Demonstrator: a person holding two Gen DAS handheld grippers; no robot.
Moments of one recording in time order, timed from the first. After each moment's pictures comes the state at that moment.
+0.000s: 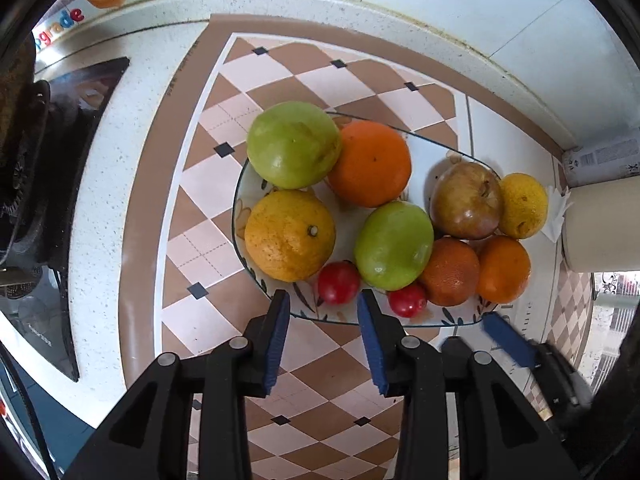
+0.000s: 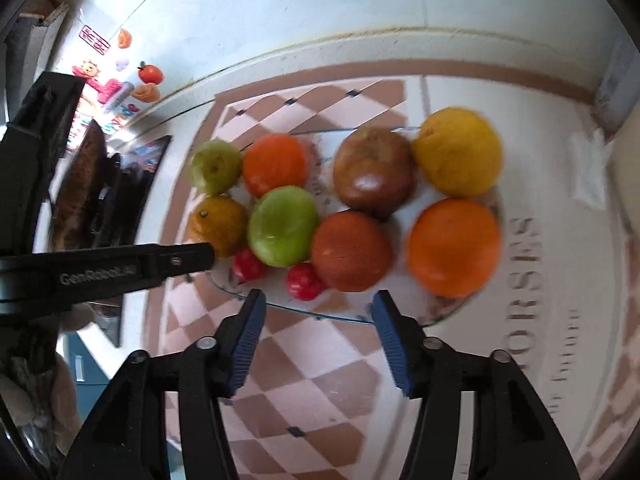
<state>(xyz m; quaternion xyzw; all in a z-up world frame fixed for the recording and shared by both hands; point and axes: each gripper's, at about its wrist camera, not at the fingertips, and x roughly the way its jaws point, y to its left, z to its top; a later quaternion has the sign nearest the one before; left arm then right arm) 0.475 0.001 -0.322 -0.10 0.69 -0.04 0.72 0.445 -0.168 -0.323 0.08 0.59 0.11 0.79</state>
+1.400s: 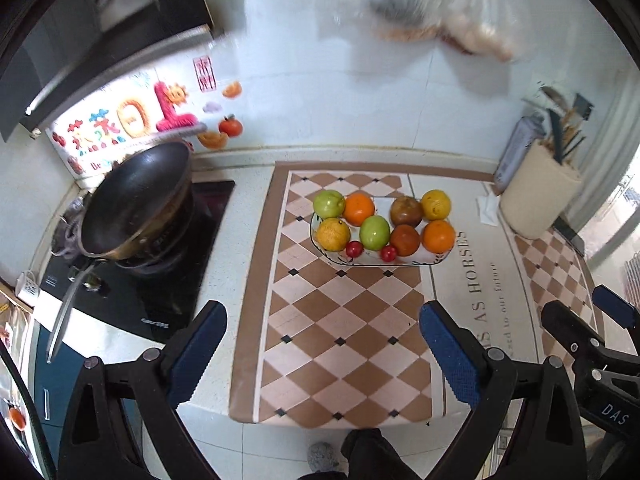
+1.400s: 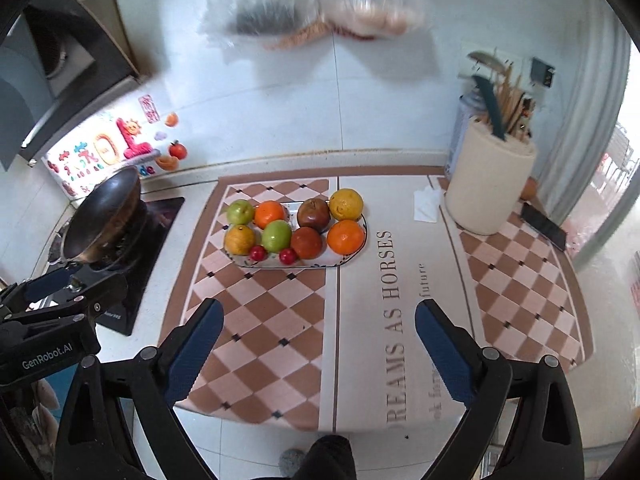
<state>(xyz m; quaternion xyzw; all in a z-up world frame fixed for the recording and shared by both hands) 0.228 0.027 -0.128 0.01 0.46 -0.03 0.89 0.187 -0.178 -0.114 0.04 0.43 0.00 0.90</state>
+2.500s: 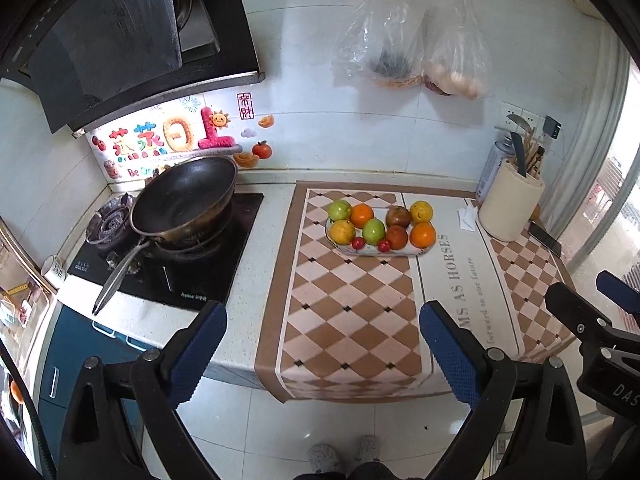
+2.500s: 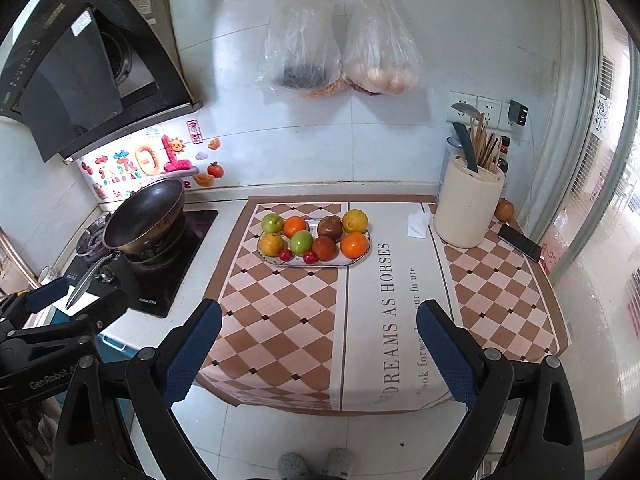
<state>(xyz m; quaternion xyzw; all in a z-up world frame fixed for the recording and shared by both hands) 0.106 0.043 -0.072 0.00 0.40 -0.01 0.92 0.084 -0.162 -0.043 0.03 0.39 0.02 0.92</state>
